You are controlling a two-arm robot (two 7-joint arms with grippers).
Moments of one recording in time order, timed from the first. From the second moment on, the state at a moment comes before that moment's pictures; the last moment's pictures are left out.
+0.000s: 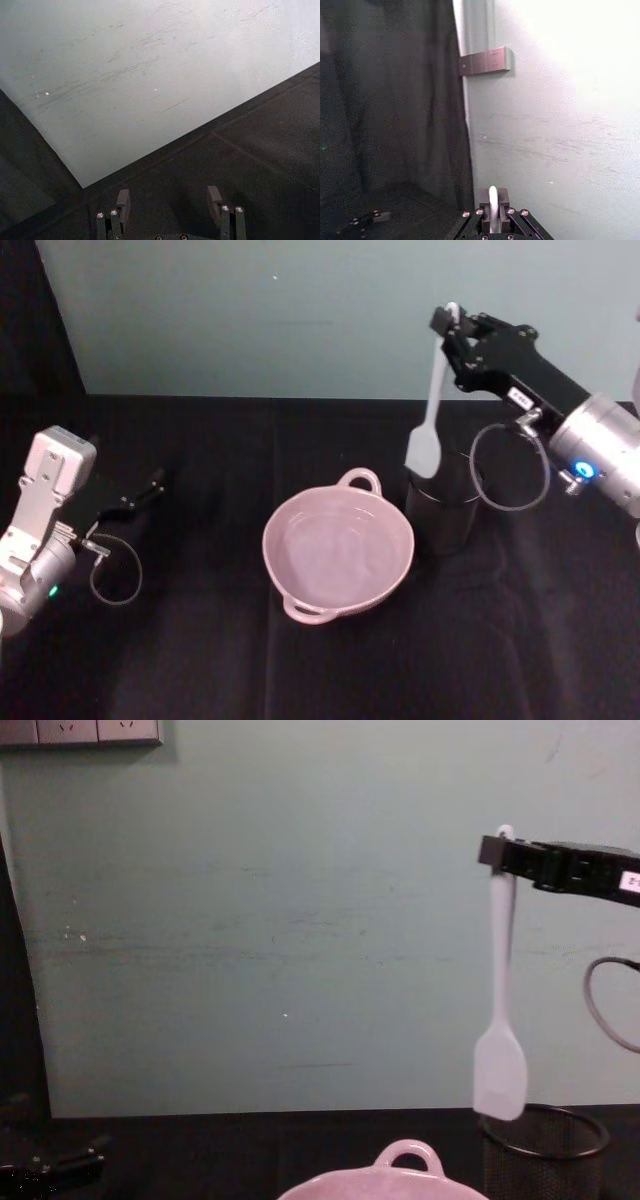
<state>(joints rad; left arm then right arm) -0.20 0.60 0.45 -1.41 -0.25 -0.12 0.03 0.33 0.46 -0.30 -1.63 0.58 0.02 0.41</state>
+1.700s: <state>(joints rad) -0.20 0.60 0.45 -1.41 -0.25 -0.12 0.03 0.32 0.37 -0.23 -1.27 0.87 0.02 0.48</state>
